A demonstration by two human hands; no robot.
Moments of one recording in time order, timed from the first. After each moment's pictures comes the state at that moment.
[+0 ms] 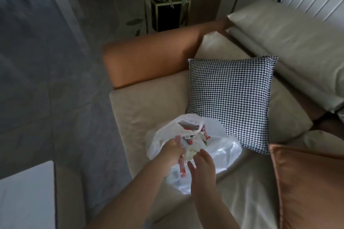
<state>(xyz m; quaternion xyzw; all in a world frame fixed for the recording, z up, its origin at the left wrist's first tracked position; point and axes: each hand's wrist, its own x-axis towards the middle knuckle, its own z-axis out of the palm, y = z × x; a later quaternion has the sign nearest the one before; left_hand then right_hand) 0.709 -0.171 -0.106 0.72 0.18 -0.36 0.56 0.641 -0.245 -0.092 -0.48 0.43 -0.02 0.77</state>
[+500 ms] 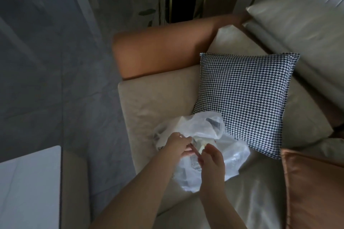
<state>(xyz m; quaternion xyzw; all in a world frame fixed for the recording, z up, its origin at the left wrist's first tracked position) 0.725 -0.185 -0.116 0.58 0.29 -0.34 0.68 0.643 -0.258 -0.104 -0.63 0.37 -0.04 0.69</state>
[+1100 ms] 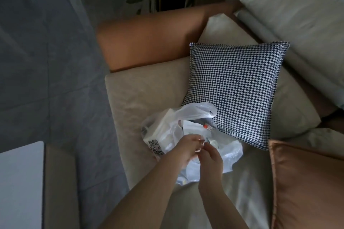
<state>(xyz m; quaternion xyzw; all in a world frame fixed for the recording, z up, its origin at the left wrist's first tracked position) 0.704 -0.252 -0.153 0.57 0.21 -0.40 0.69 0.641 -0.310 -0.160 -0.66 0.39 -0.02 0.64</state>
